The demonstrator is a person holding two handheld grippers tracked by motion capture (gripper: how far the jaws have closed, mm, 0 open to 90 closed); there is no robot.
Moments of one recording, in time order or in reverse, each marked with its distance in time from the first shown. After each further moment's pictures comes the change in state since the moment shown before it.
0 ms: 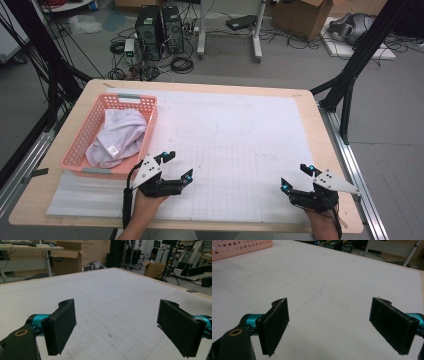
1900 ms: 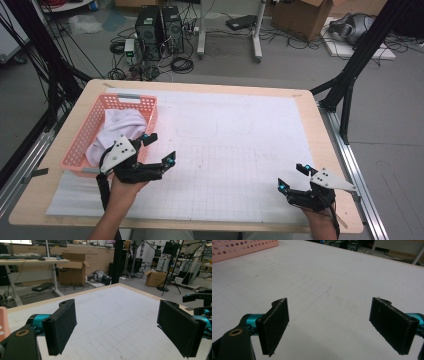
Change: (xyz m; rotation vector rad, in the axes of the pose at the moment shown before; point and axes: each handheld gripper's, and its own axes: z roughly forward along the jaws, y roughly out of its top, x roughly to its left) left arm 0.028 0.075 -0.039 -0.053 0.024 0.009; right arm 0.002 0.002 0.006 0.013 0.045 0.007
